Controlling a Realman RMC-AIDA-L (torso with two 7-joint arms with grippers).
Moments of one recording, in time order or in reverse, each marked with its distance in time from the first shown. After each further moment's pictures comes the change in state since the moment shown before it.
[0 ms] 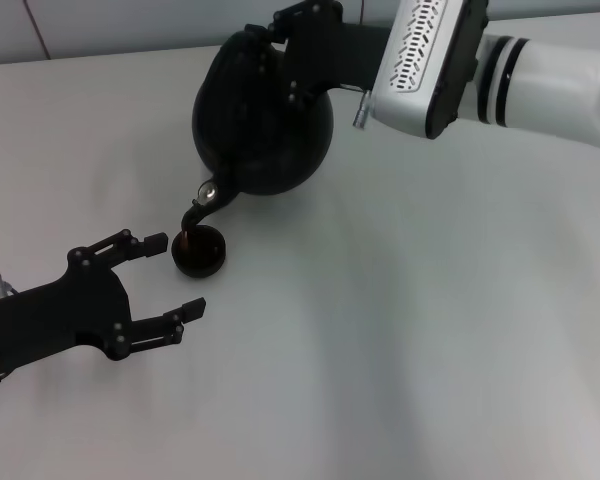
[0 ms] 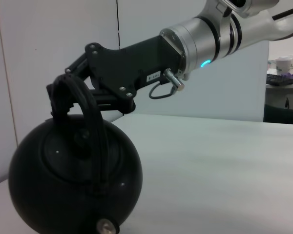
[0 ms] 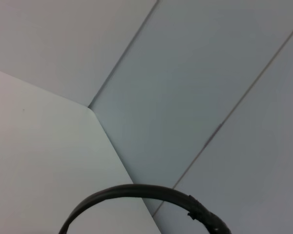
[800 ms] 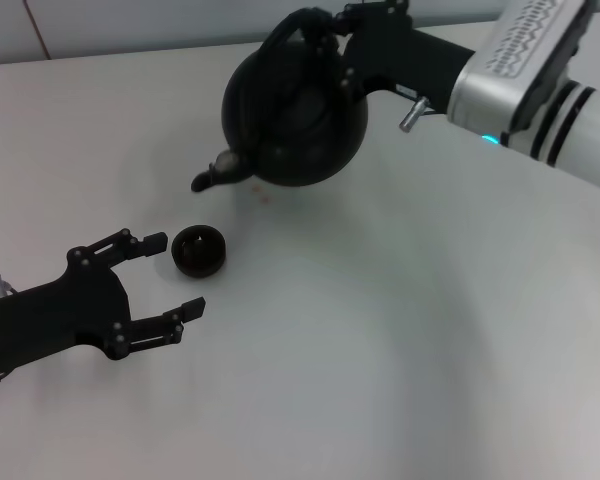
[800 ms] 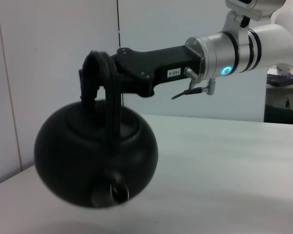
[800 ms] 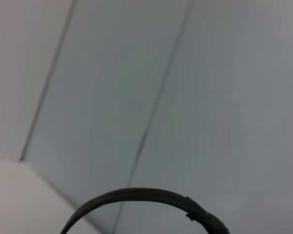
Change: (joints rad) left arm 0.000 0.000 -0.001 0.000 0.000 0.000 0.000; right arm -0.116 -0.003 0.002 0.073 0.359 -0.077 -0.076
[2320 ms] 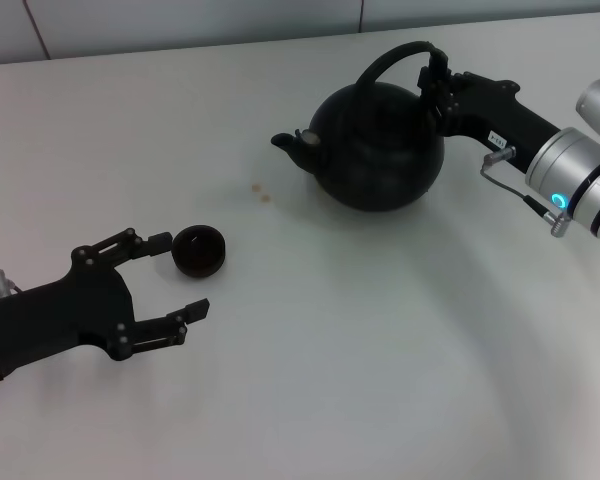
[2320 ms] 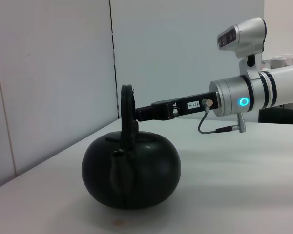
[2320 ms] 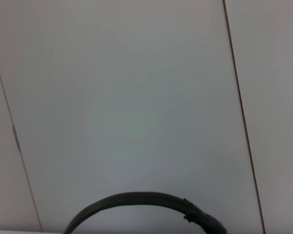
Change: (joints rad) left arm -0.006 0.000 0.004 -0.002 0.000 0.008 0.015; right arm -0.043 -0.006 0.052 0.339 0.364 -0.079 0.124
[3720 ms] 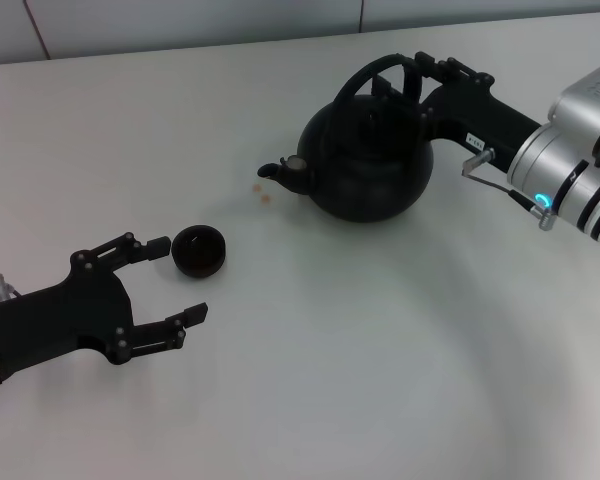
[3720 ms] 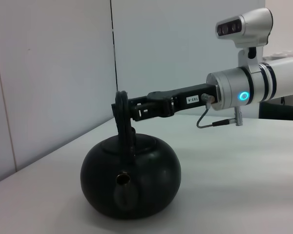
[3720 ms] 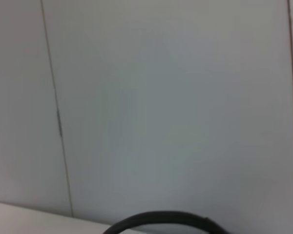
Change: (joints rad) left arm 0.005 0.000 0.000 0.000 0.008 -0.005 0.000; right arm 0.004 0.000 -0.037 -0.041 -0.061 -0.014 -0.053
